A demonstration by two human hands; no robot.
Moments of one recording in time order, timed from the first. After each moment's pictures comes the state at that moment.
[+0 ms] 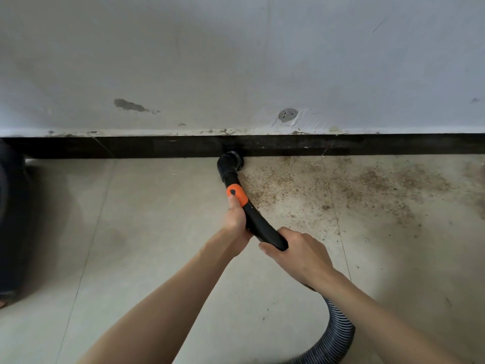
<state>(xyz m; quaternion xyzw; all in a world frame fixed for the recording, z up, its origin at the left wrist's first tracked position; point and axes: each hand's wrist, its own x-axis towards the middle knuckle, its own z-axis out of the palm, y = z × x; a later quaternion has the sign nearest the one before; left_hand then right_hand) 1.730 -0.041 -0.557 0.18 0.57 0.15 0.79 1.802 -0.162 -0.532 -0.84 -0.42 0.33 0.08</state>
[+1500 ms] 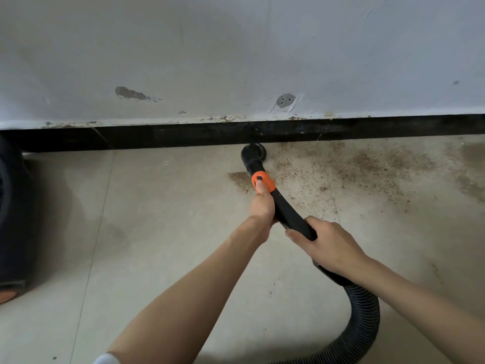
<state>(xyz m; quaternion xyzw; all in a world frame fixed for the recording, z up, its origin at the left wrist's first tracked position) 1.739 -0.075 -0.531 0.29 0.55 0.08 0.78 1.801 -0.201 -0.505 -0.86 -0.38 0.33 0.09</state>
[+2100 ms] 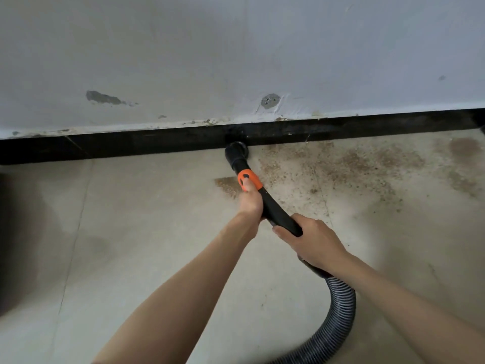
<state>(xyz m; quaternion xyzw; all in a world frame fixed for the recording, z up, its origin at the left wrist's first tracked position) 1.763 -0.059 -0.555 0.32 0.56 0.09 0.76 1.818 -0.189 -0.539 -0.86 -0.37 0.32 0.14</state>
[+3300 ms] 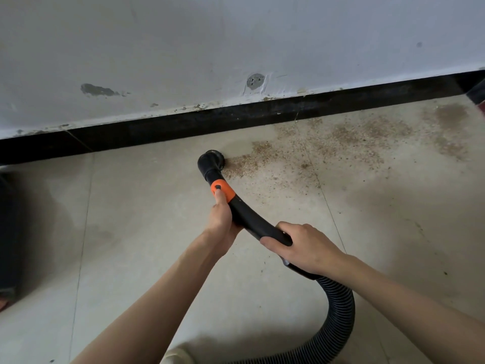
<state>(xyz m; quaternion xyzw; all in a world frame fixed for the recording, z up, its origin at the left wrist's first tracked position) 1.681 -0.100 -0.536 0.27 0.55 0.12 0.78 1.769 -0.239 -0.522 -0.81 -0.41 0.40 0.14</state>
